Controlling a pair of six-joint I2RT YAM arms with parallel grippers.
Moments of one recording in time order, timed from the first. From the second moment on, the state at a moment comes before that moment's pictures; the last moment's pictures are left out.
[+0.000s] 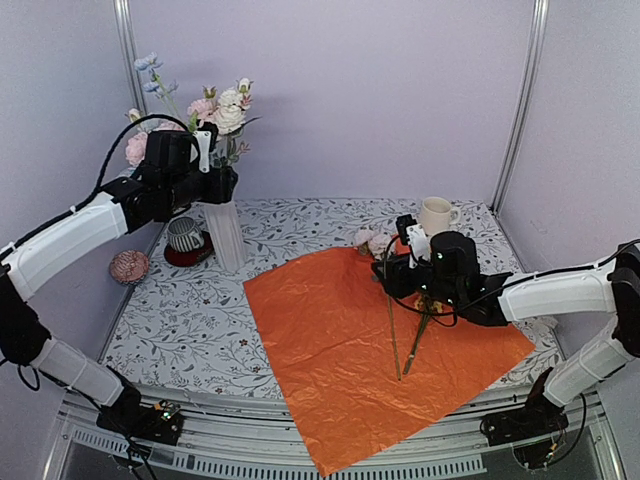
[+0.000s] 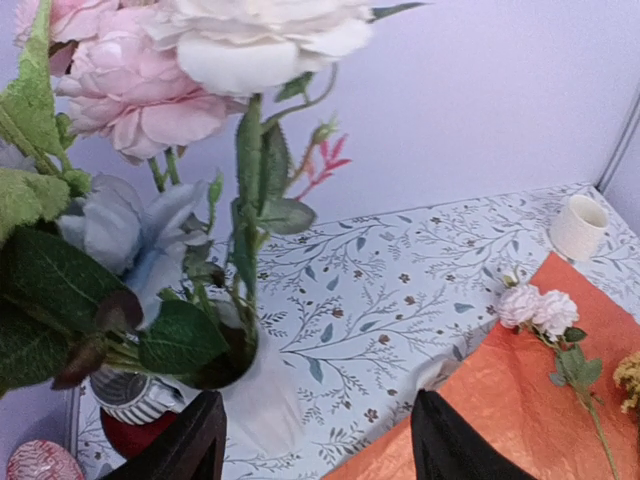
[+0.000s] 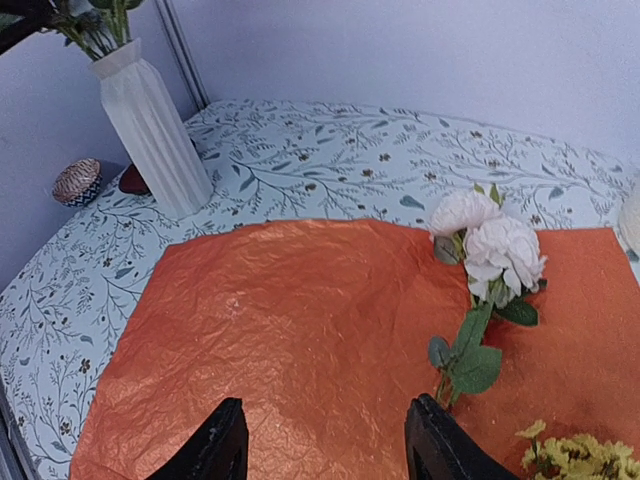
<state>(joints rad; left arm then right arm) -0.49 1.42 1.31 -0.27 -0.29 -0.10 0.80 1.45 0.68 0.45 0.13 0.24</state>
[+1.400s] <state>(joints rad) -0.86 1.36 0.98 -0.10 -0.21 -0.32 0.80 1.91 1.16 -0.43 0.23 0.75</state>
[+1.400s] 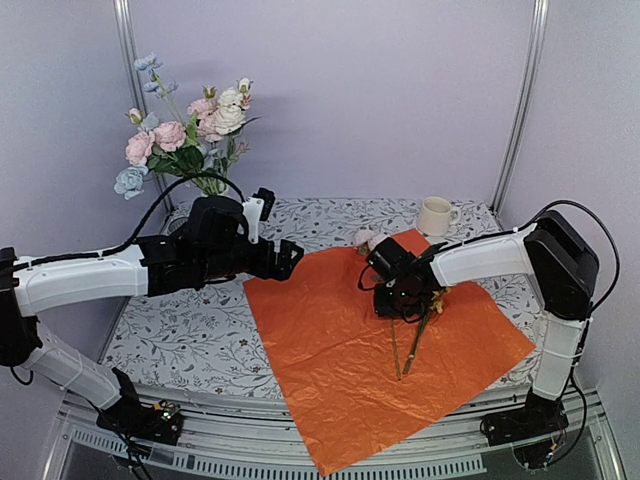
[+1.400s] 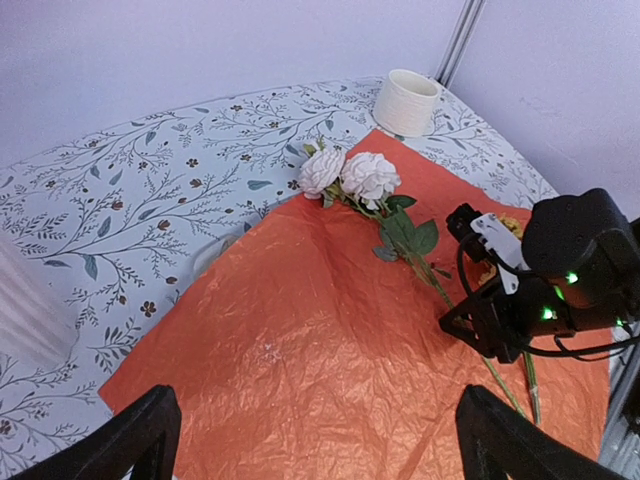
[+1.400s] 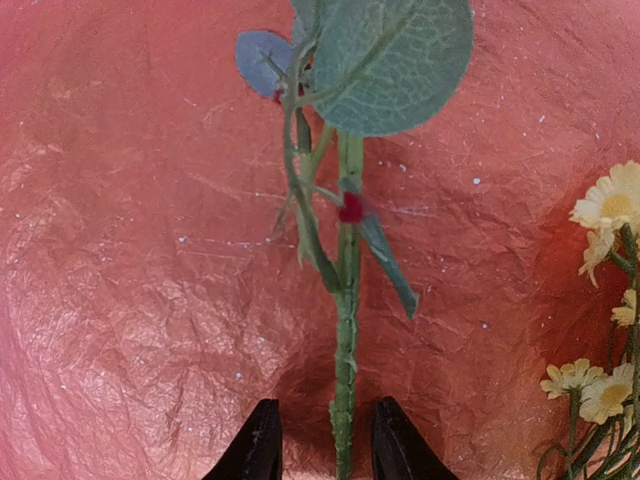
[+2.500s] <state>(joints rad) -0.86 1.32 0.85 0.10 -0.01 -0.43 0.80 1.39 0.81 0.06 0.14 0.58</state>
